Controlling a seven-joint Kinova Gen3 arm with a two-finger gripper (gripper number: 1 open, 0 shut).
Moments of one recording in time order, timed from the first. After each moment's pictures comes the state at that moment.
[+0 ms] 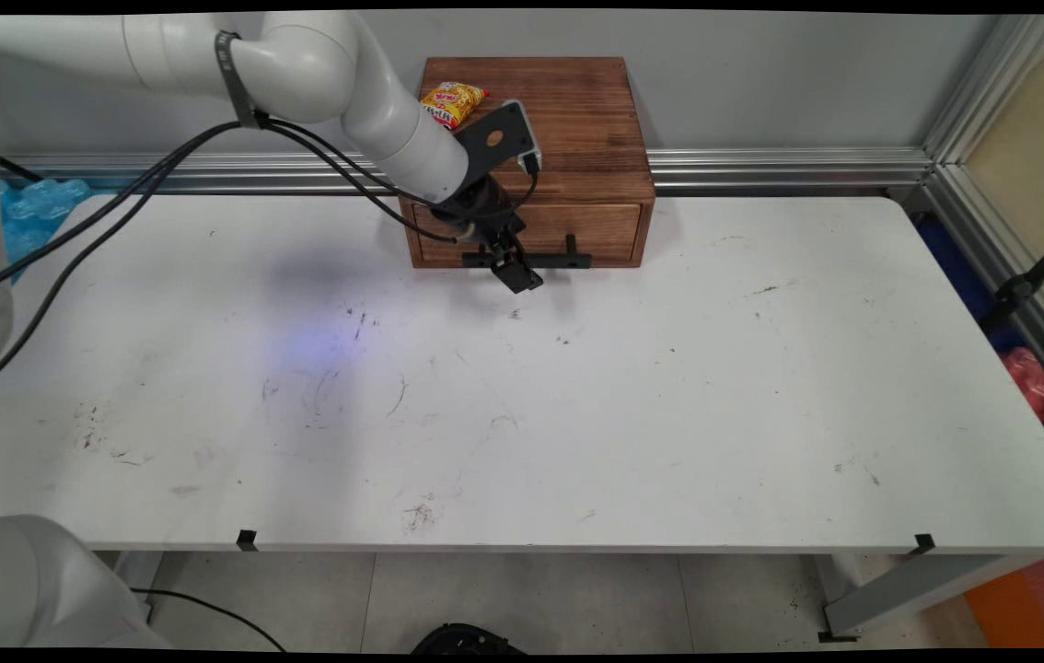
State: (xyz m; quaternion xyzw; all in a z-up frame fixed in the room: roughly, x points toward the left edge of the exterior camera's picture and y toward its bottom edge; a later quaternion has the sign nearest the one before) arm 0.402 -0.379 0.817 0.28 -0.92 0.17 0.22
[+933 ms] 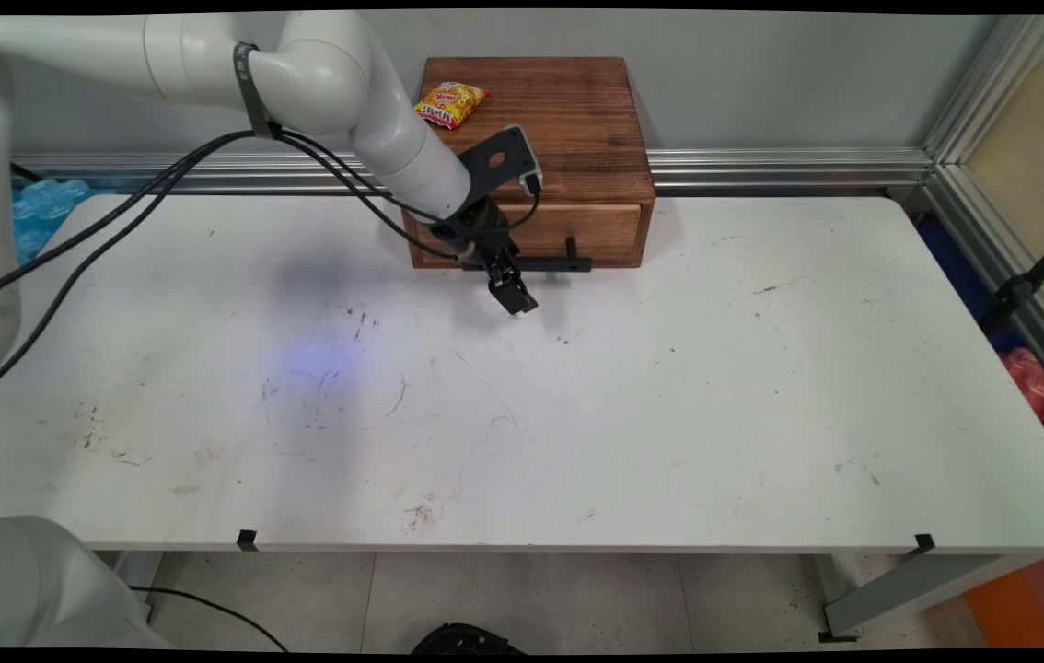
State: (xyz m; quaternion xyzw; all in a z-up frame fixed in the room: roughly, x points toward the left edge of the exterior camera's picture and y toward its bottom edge) arm 0.398 -0.377 0.801 0.30 -0.92 0.13 0.21
